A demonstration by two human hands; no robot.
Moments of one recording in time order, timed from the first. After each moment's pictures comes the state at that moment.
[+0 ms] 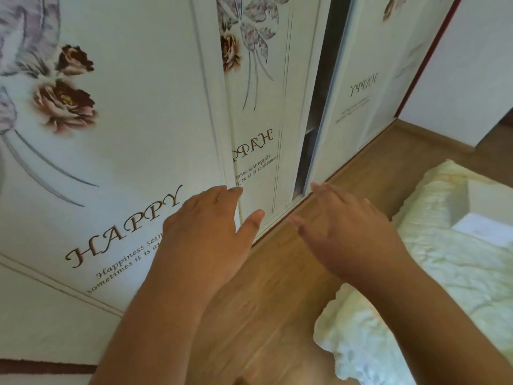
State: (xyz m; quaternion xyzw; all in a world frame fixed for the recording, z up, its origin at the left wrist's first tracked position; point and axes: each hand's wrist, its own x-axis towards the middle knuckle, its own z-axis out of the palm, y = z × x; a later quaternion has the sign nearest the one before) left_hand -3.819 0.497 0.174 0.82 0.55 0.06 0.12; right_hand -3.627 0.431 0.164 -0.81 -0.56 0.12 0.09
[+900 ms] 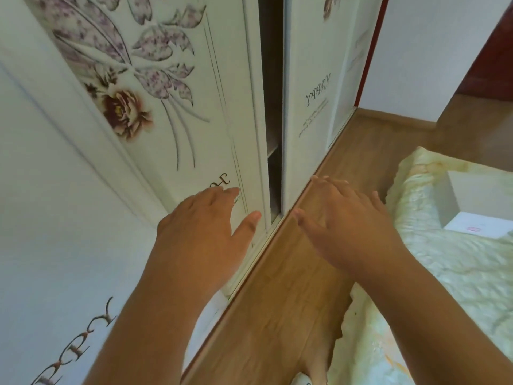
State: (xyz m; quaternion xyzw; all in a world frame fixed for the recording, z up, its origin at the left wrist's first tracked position) left_hand -3.629 0.715 0.180 0.88 0.46 0.02 0.10; right_hand -3.449 0.615 0.150 -0.87 -0.46 0.11 0.15
